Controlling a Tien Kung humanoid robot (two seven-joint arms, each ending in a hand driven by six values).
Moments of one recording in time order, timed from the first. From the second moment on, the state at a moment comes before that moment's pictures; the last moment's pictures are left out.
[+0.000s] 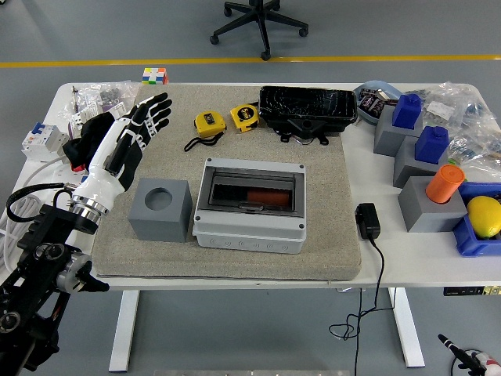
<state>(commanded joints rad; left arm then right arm) -0.17 0.09 -1.34 -1.40 1.19 -0.06 -0.18 0.17 -0.16 0.94 0.21 -1.26 -0.10 0.06</state>
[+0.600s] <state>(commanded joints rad) -0.16 0.09 -1.36 -1.40 1.20 -0.04 -0.18 0.18 -0.15 0.97 0.21 -1.27 -0.10 0.06</state>
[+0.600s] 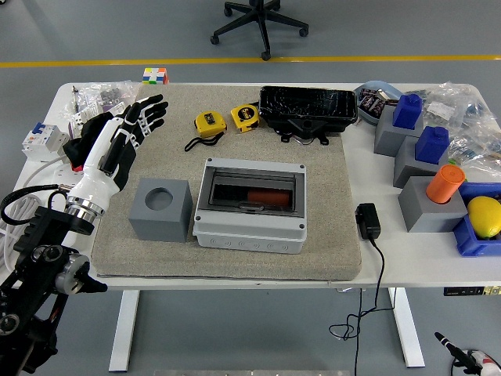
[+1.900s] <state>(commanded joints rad) -0.16 0.08 -1.36 -1.39 1.04 0.01 -0.25 0.18 -0.14 0.95 0.21 -1.26 -0.10 0.06</state>
